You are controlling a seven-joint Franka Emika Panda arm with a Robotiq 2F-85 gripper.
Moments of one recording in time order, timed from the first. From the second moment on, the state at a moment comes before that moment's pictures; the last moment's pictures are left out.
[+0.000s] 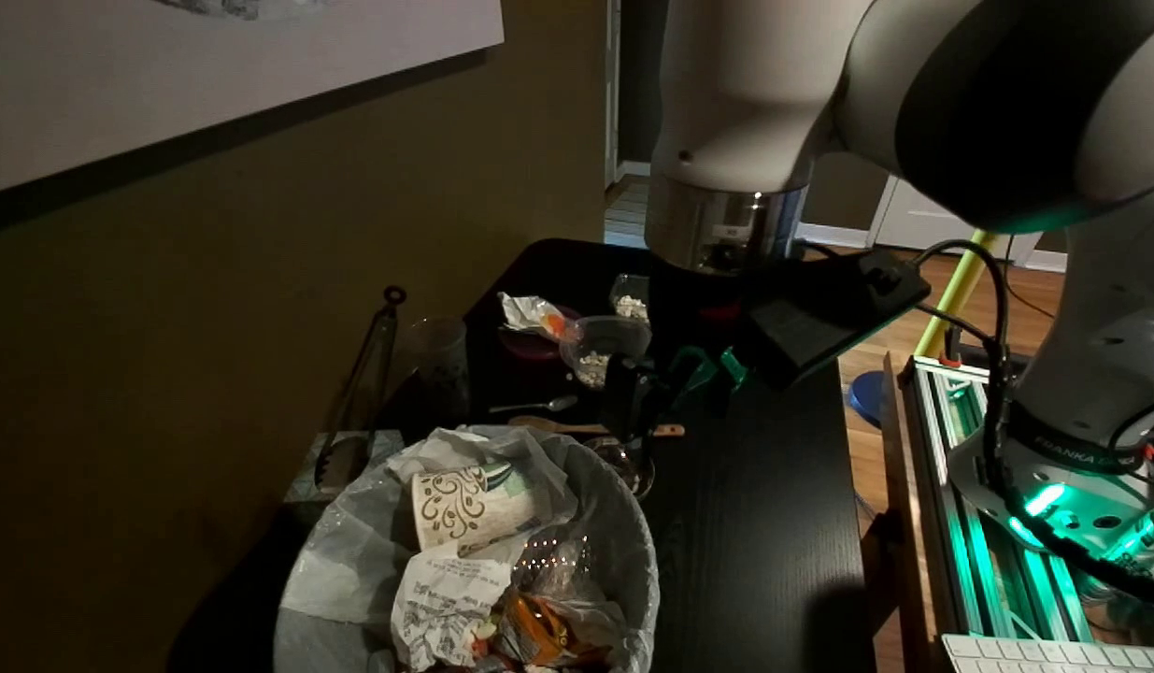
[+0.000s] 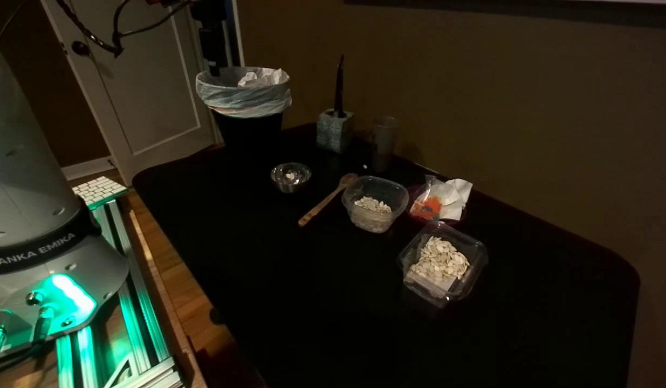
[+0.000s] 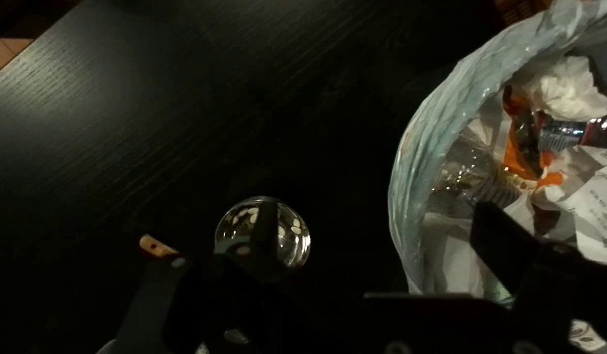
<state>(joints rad) 0.21 -0.22 0.41 -2.40 0.12 2.26 1.06</state>
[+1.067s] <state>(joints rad) 0.22 -0.08 0.43 -2.42 -0.11 2.49 1.53</state>
